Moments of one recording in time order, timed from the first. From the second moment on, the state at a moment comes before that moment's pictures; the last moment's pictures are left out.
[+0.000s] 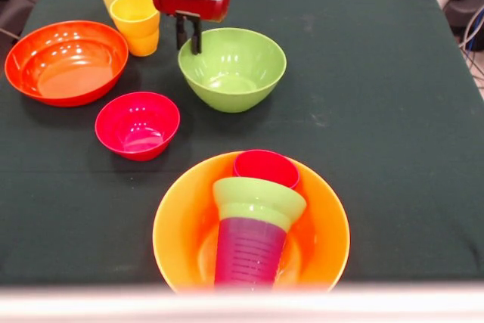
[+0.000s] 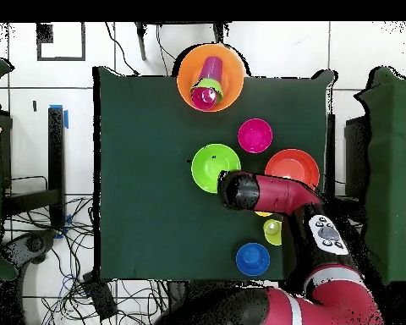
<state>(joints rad) -0.46 -0.51 0.08 1.67 -0.30 0.37 1.84</state>
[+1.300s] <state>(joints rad) -0.50 -0.71 0.32 1.50 -0.15 0.63 1.84</state>
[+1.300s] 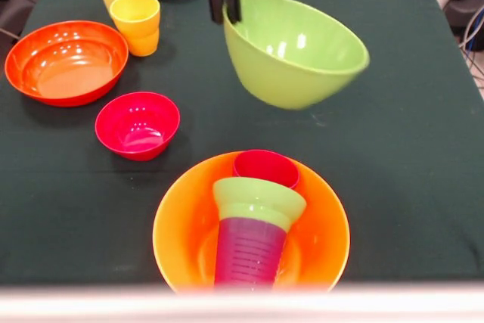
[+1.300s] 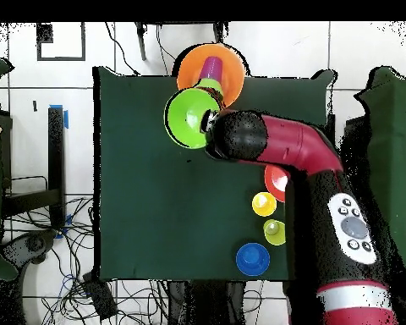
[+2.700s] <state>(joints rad) -0.74 -0.57 0.64 1.40 -0.42 0.52 1.84</state>
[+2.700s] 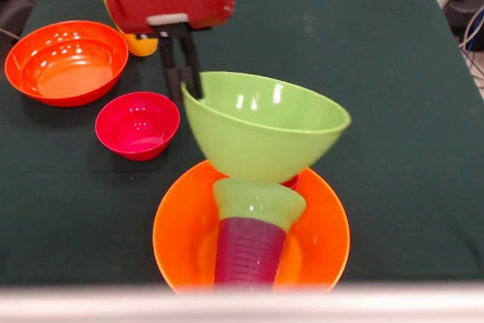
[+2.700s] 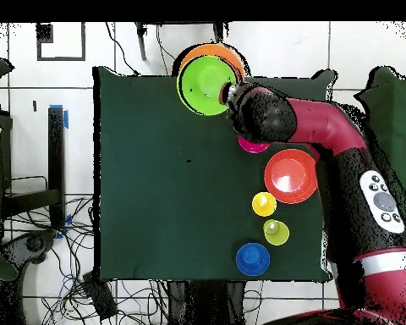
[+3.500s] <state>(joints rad) -0.81 -0.59 0.71 1.46 -0.54 0.45 1.84</state>
